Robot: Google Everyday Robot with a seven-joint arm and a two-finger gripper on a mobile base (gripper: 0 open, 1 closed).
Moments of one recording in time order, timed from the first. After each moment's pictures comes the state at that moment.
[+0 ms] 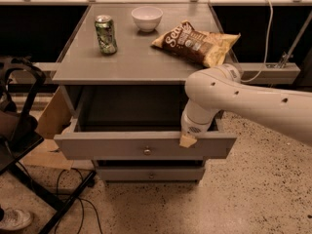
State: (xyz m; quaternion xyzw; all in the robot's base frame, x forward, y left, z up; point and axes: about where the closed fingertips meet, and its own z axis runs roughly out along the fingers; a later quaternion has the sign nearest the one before) arm 0.543 -0.108 0.650 -0.61 0.79 0.02 0.09
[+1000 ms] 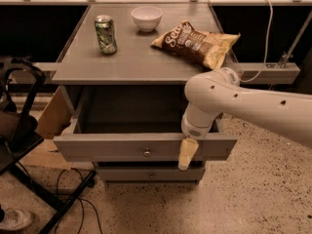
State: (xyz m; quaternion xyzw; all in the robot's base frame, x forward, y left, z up) arm 0.537 -0.107 0.643 -0.61 0.79 0.02 0.08
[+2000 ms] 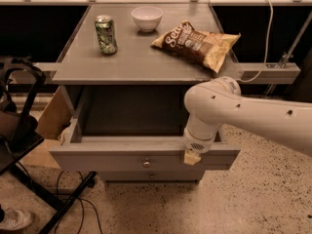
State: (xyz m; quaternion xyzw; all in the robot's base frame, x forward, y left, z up) arm 0.481 -0.112 0.634 -0.60 0.80 0.04 0.02
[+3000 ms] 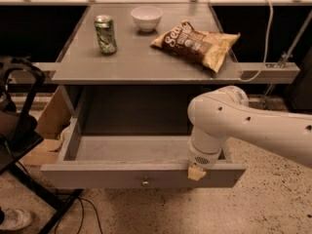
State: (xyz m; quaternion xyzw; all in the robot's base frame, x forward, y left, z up) arm 0.433 -0.124 0.640 -0.59 0.81 0.04 0.01
